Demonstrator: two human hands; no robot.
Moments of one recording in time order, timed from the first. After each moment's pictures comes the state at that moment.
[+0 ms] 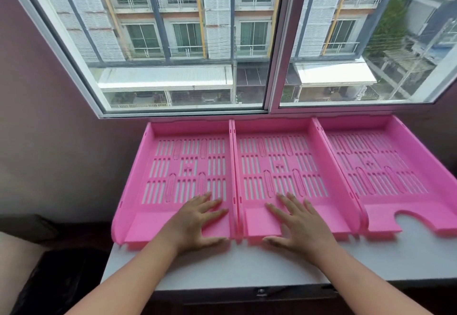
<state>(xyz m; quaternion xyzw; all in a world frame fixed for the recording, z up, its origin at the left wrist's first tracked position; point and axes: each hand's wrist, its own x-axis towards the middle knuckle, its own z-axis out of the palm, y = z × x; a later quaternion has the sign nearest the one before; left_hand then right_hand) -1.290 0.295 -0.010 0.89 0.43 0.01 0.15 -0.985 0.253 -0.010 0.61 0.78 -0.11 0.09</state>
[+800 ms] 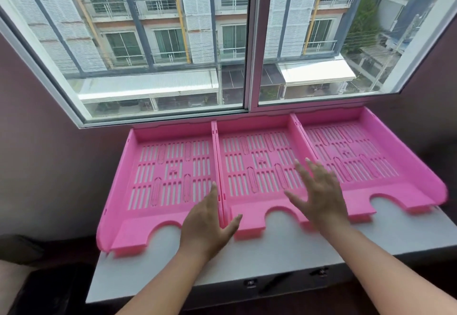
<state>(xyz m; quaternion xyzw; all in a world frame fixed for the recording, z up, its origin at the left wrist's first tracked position) -1.211 0.259 0.000 0.78 0.59 0.17 0.12 -0.934 0.252 0.026 0.73 0.67 0.01 -0.14</state>
